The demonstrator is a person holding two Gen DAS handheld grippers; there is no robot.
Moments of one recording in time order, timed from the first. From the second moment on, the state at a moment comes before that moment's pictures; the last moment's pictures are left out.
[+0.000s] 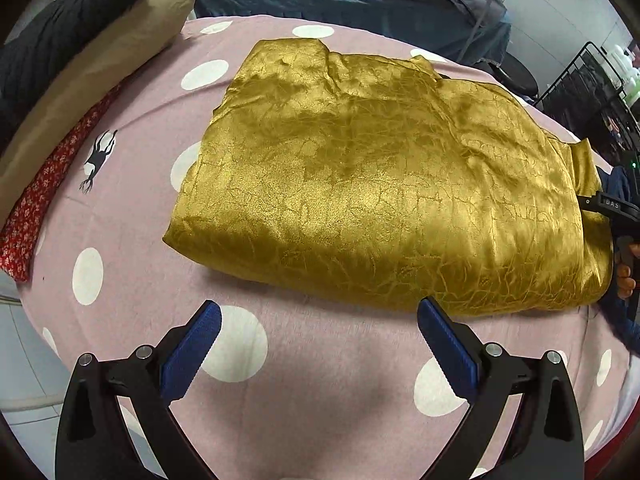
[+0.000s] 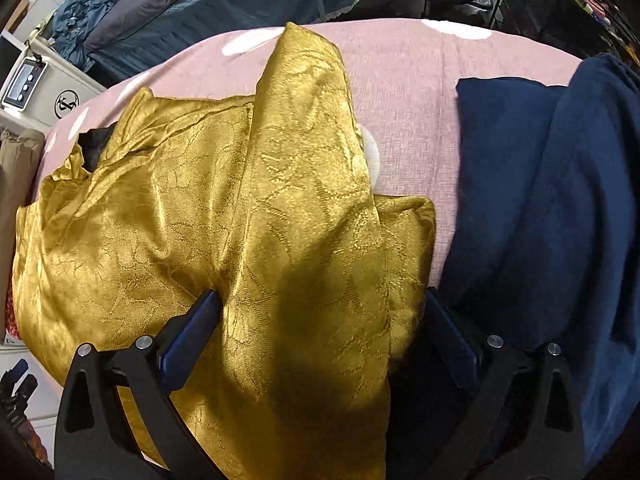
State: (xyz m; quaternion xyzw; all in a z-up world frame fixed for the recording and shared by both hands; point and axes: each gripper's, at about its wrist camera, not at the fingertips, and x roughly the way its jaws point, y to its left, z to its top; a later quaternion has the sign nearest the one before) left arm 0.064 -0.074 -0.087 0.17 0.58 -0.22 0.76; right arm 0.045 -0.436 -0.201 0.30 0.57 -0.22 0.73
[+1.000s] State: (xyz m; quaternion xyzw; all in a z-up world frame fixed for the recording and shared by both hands) left arm 0.228 -0.032 -0.096 -0.01 0.62 -0.22 0.75; right arm 0.053 -0.401 -0.211 0.28 0.59 -0.18 0.73
